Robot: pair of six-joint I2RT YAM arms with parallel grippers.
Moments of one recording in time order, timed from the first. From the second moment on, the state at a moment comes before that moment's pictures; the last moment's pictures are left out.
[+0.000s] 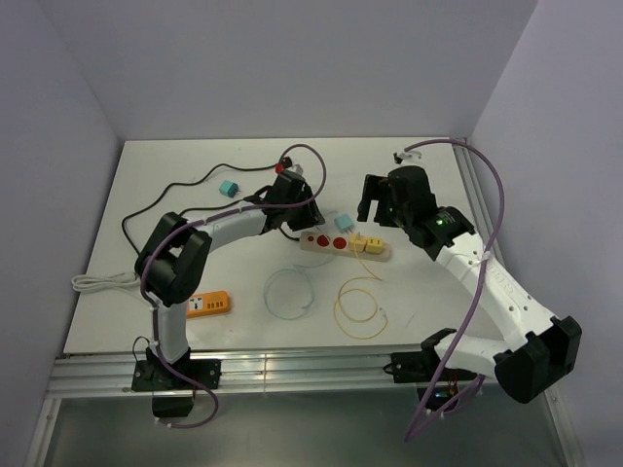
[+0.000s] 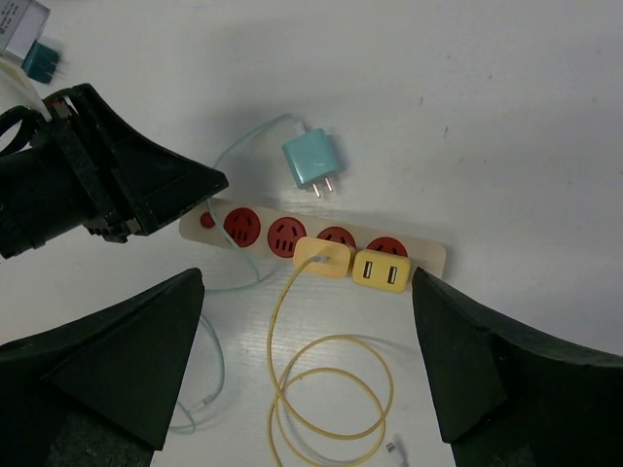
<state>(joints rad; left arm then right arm) -0.65 1.95 1.34 -0.13 0.06 -0.83 0.46 1.14 1.11 -0.61 0.23 0.46</state>
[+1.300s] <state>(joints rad) -0.62 1.92 1.56 -0.22 0.17 -0.69 0.40 1.24 1.14 -0.53 0.06 0.46</state>
